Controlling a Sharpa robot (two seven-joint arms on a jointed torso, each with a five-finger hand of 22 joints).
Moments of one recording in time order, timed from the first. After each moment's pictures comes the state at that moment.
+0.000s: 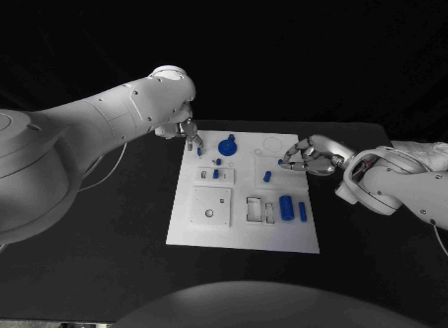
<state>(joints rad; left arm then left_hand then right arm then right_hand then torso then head) 1.38 -0.29 -0.10 0.66 -1.04 0.55 -0.69 1.20 0.05 -0.16 0.29 0.59 1.03 0.04 0.28 0.78 1.47 -0.03 1.57 1.31 1.47 -0.08 1.57 1.31 0.05 1.47 0.04 1.36 1.31 1.23 -0.88 -0.21 1.48 -1.10 -0.31 0.09 1.32 0.12 -0.07 0.24 0.34 0.84 0.13 0.26 0.48 1.46 0.06 1.58 1.31 1.46 0.01 1.57 1.31 0.03 1.47 0.11 1.48 1.31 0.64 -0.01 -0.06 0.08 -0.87</state>
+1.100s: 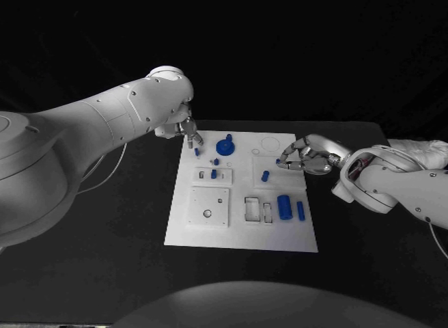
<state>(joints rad) 1.37 -0.28 -0.10 0.65 -1.03 0.51 -0.67 1.21 0.06 -0.15 0.29 0.57 1.02 0.03 0.31 0.84 1.47 -0.03 1.57 1.31 1.47 -0.08 1.57 1.31 0.05 1.46 0.04 1.36 1.31 1.23 -0.87 -0.21 1.48 -1.10 -0.31 0.10 1.32 0.12 -0.07 0.25 0.35 0.84 0.13 0.26 0.48 1.46 0.06 1.57 1.31 1.46 0.01 1.57 1.31 0.03 1.47 0.11 1.48 1.31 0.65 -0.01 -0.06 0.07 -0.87</state>
